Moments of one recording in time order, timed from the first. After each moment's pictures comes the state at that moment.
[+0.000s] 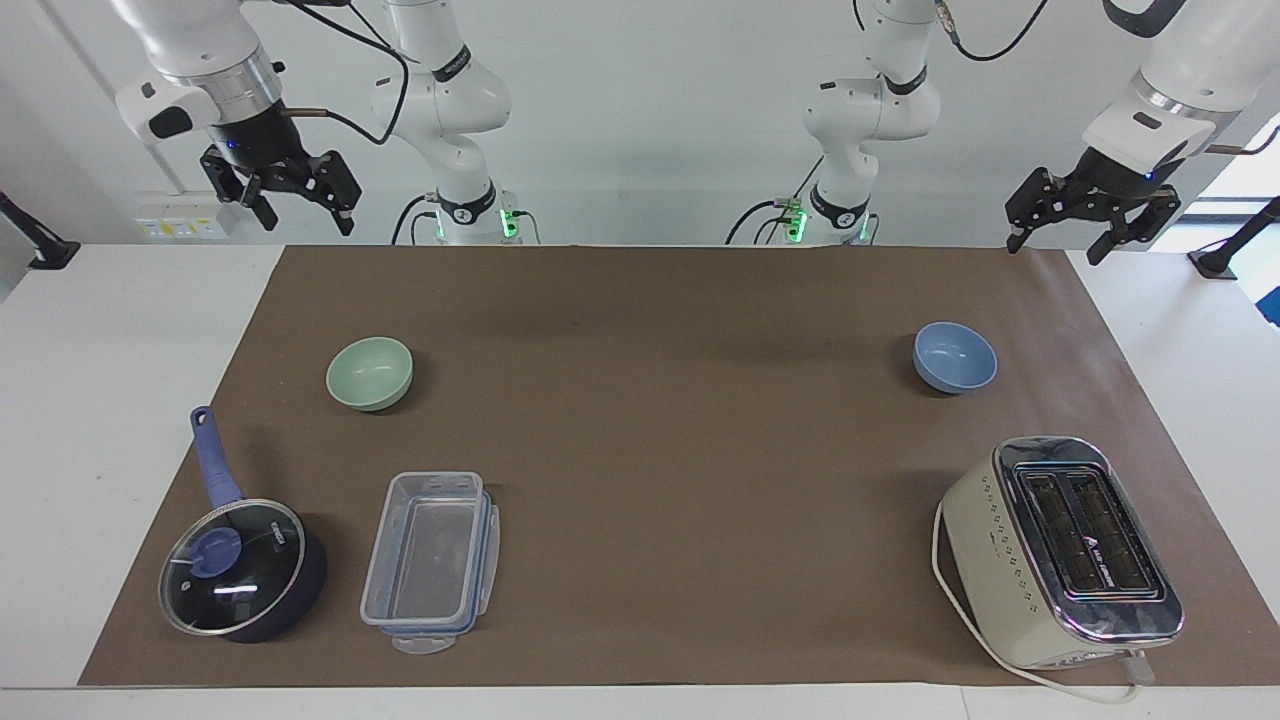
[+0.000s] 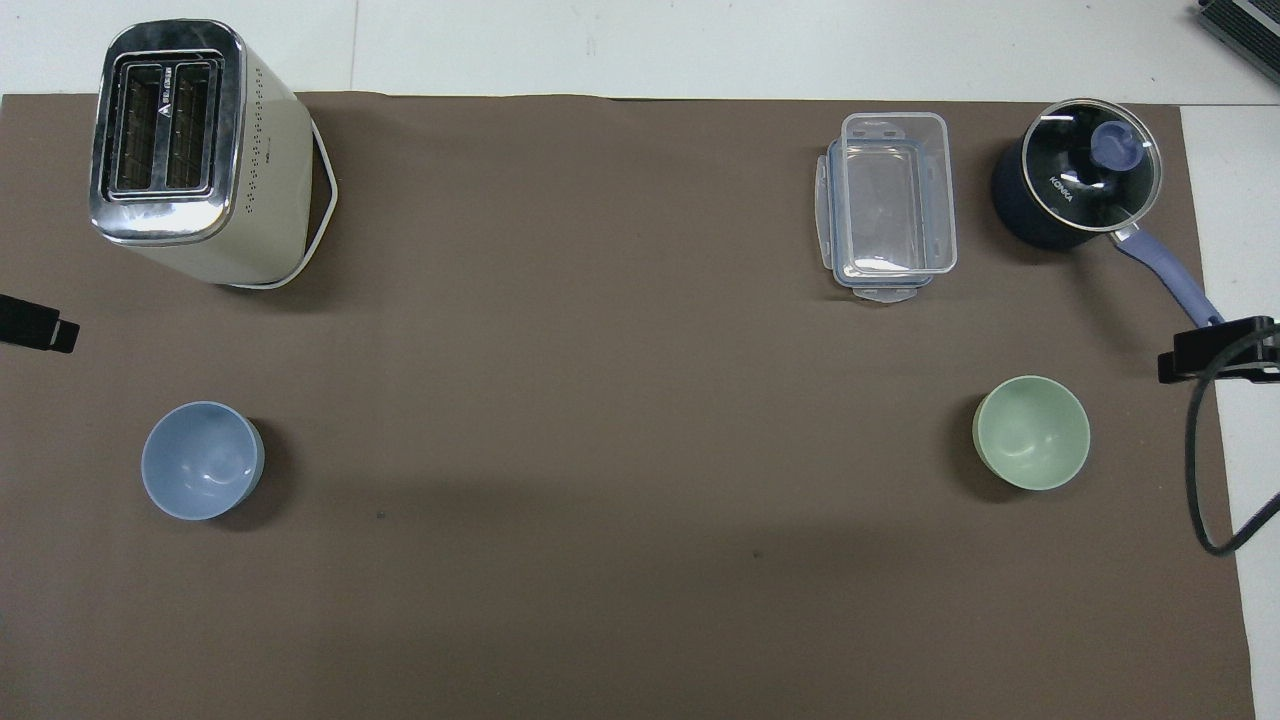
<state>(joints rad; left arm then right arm) -0.07 0.02 0.08 -1.43 -0.03 1.44 0.24 0.08 -0.08 -0.13 -1.57 -0.01 1.47 0.06</state>
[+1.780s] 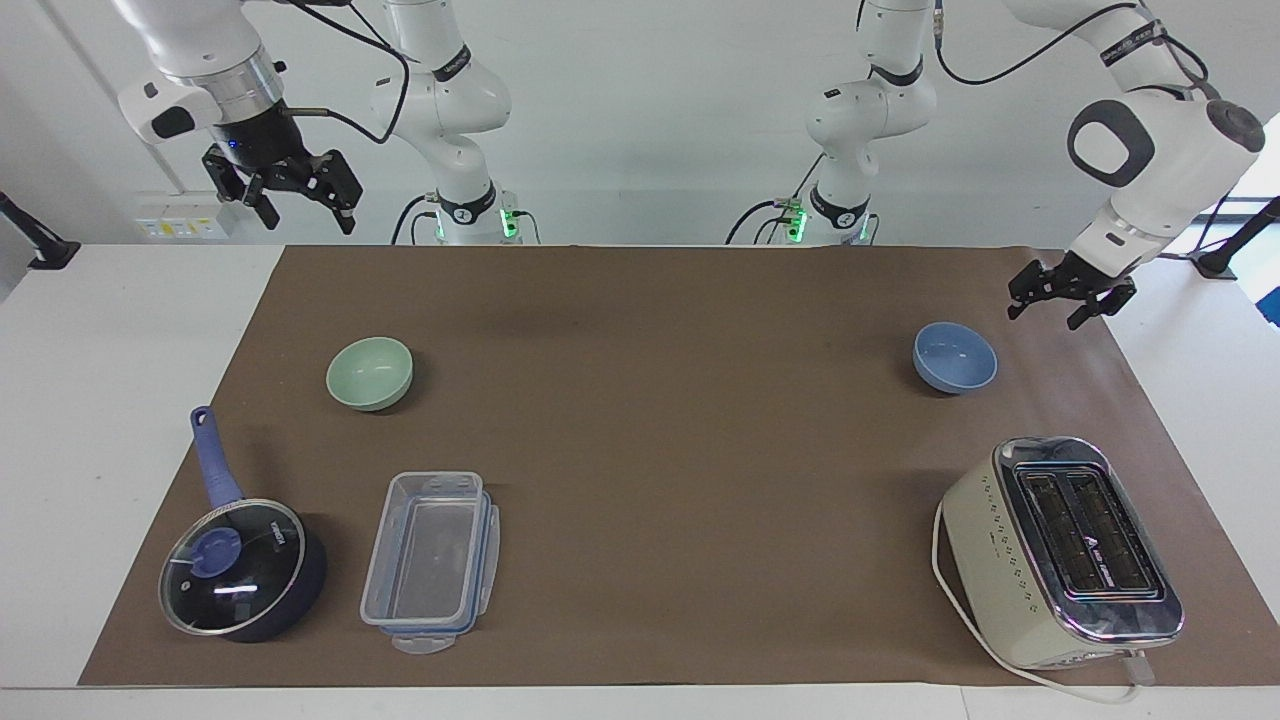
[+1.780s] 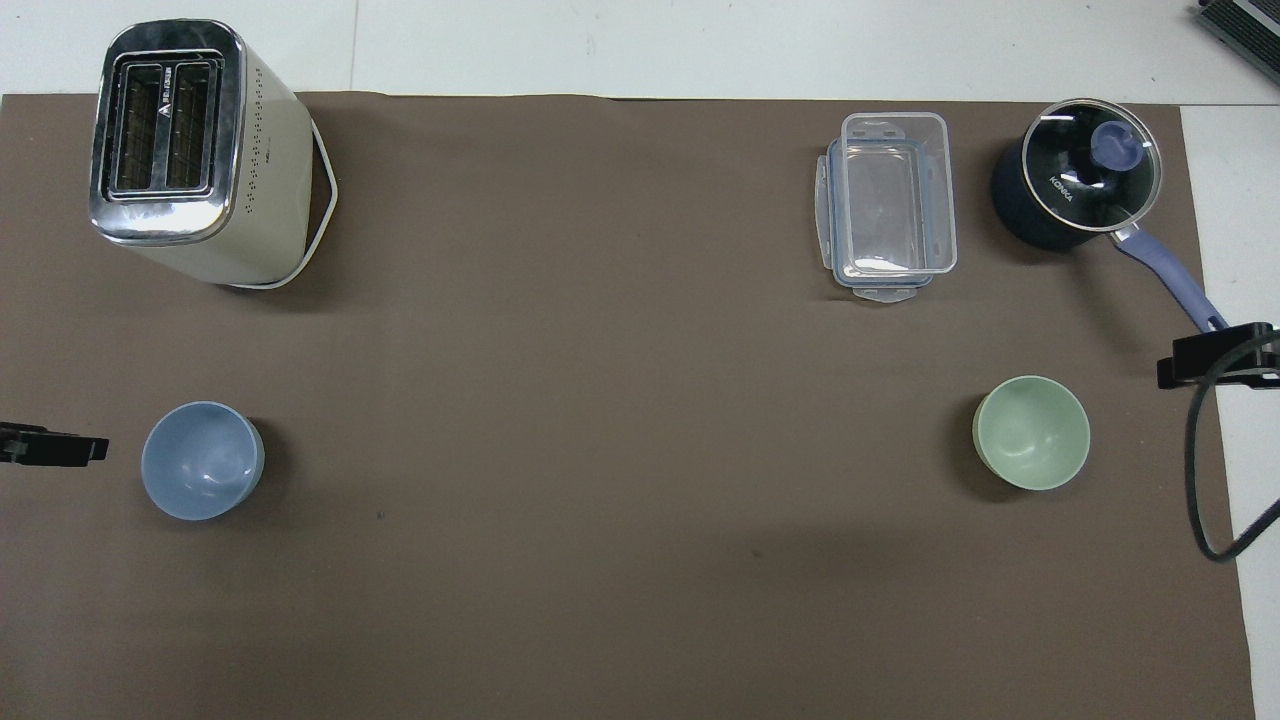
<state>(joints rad) 0.20 -0.12 0.09 -2.23 -0.10 2.09 0.56 0.08 -0.09 -0.13 -1.58 -0.01 1.47 0.06</state>
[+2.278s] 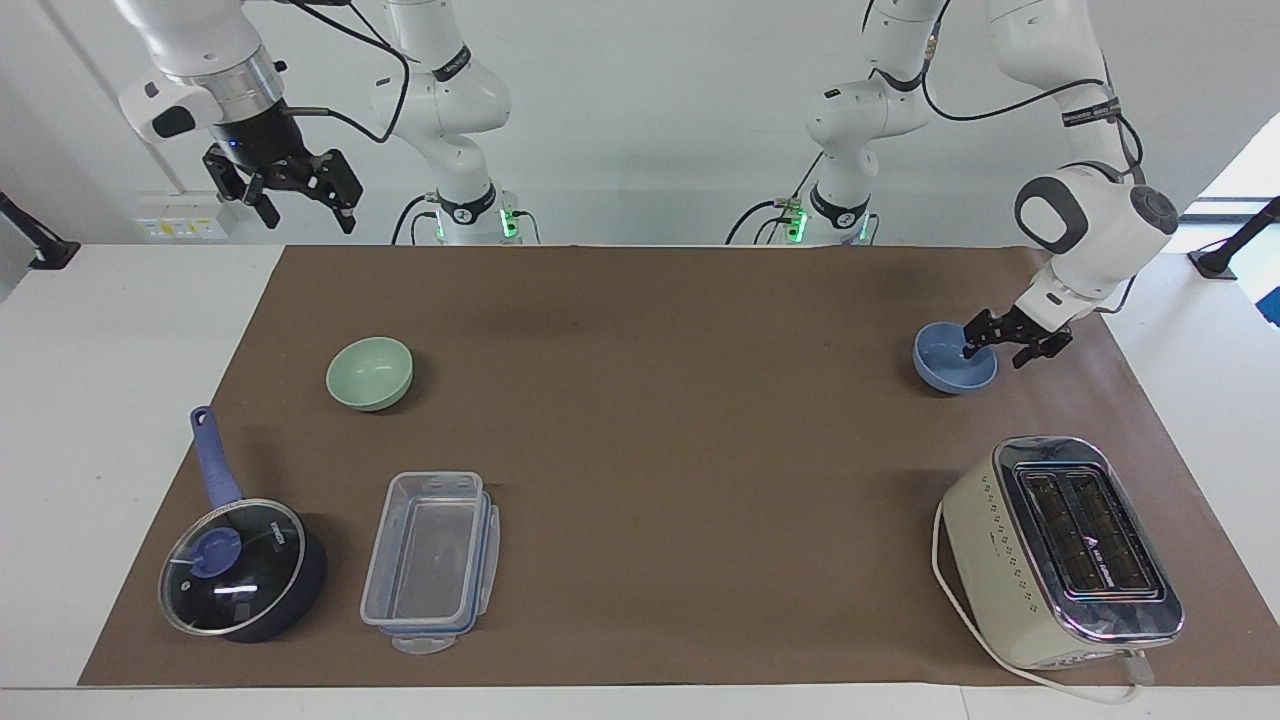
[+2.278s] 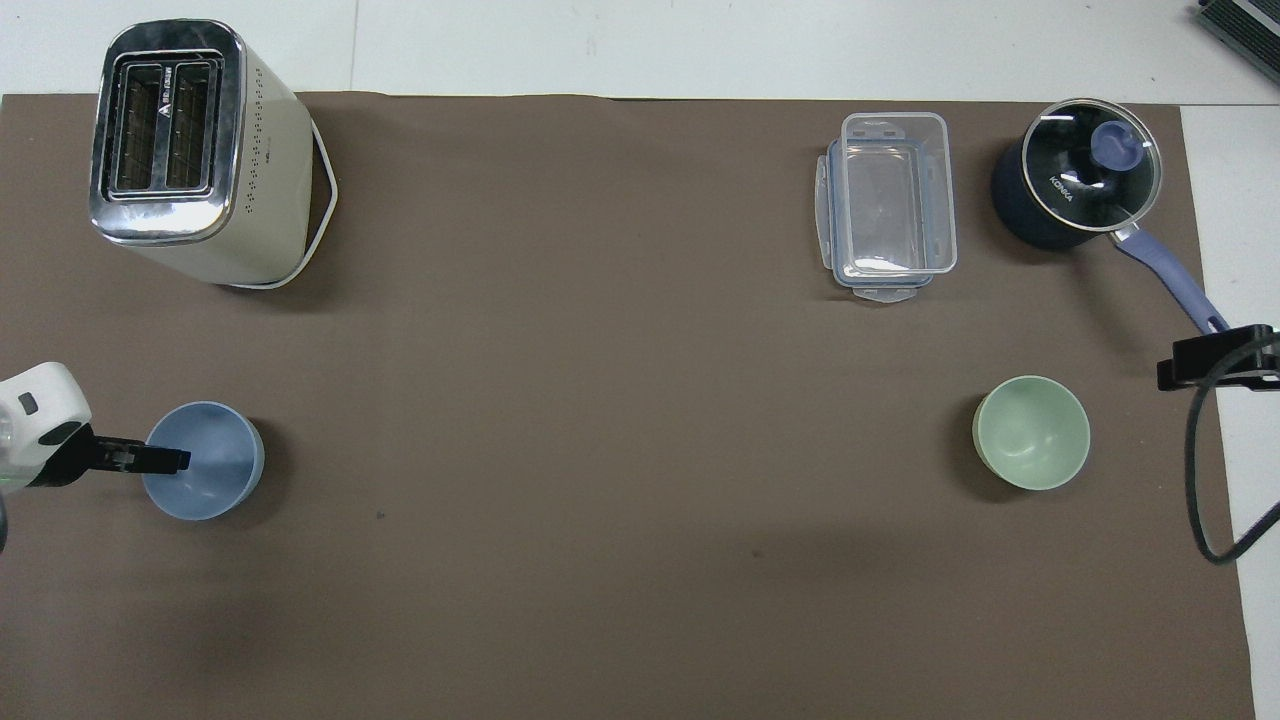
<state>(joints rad) 0.20 0.01 0.08 -2.33 -0.15 2.27 0.58 0.08 -0.10 -0.13 -1.59 -0.01 1.47 0.06</state>
